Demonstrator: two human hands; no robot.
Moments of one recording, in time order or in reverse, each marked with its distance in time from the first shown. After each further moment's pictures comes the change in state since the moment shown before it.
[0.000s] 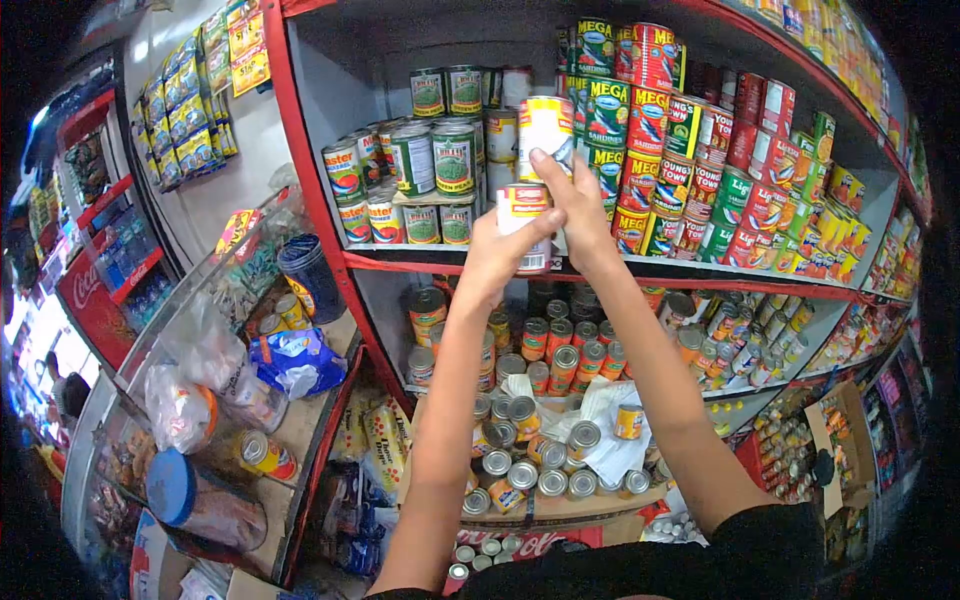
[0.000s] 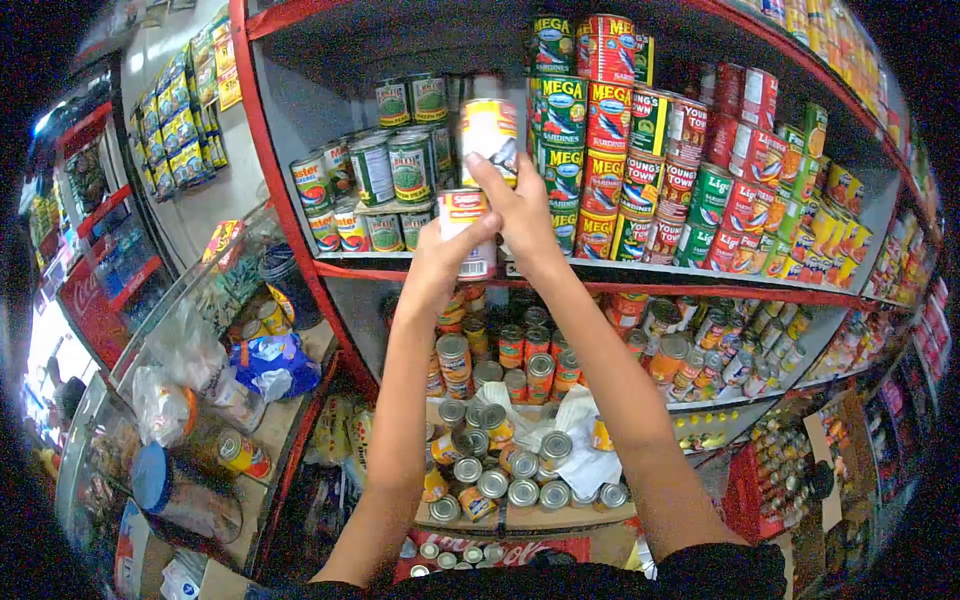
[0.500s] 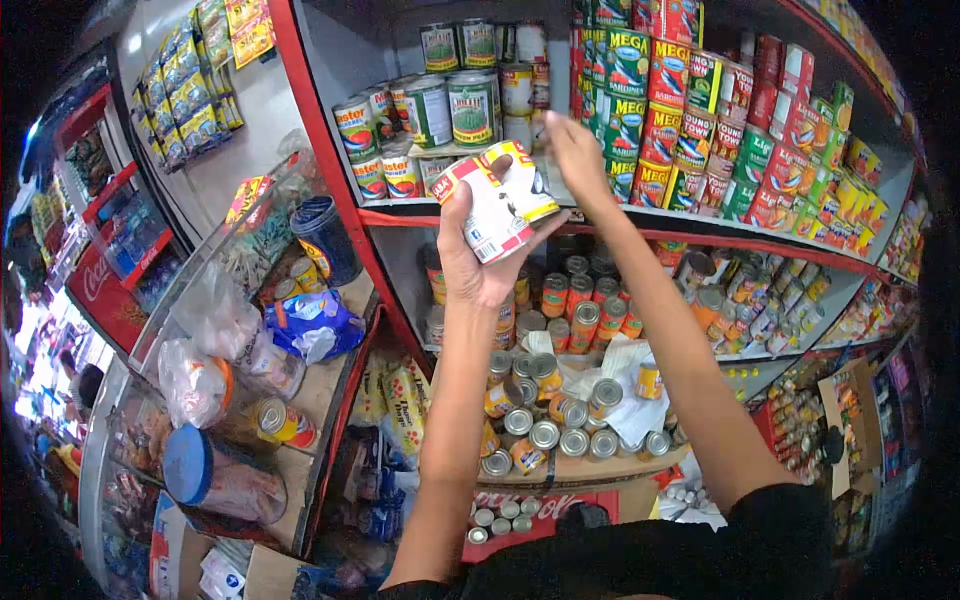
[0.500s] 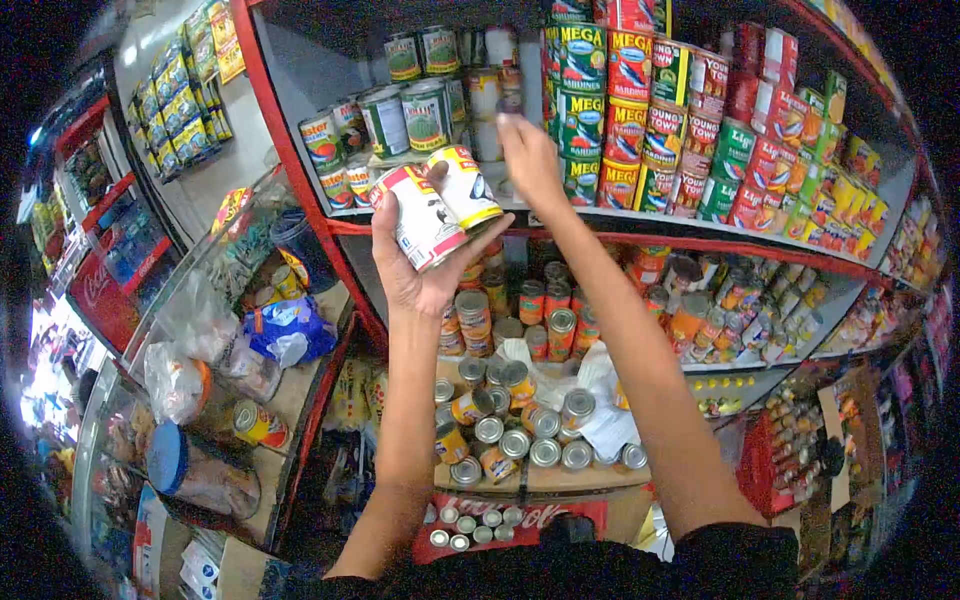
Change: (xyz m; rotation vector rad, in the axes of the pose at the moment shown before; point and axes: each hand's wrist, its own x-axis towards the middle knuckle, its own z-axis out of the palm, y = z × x) left_hand -0.056 0.006 -0.002 -0.944 0.145 0.112; right_hand 0.026 0.073 -0.023 -0.637 0.049 -0.058
